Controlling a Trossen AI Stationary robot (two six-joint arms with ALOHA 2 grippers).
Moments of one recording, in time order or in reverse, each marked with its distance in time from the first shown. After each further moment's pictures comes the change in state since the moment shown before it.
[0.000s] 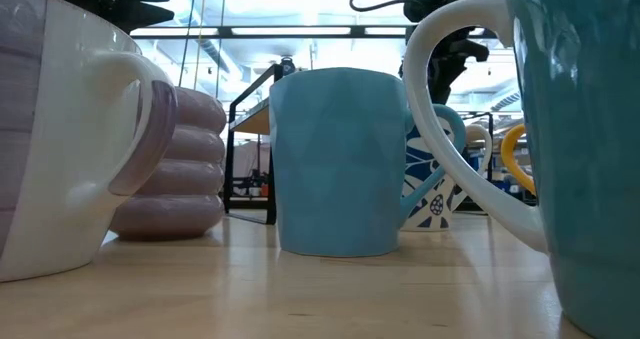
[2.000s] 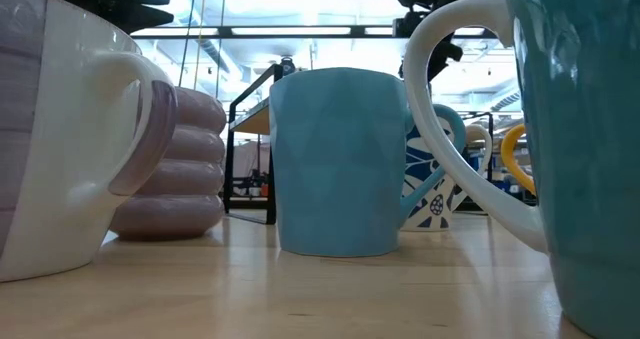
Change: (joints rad) left arm 0.000 0.000 0.000 -0.017 0.000 -0.008; right arm 0.081 -0.008 0.000 0.157 0.121 0.204
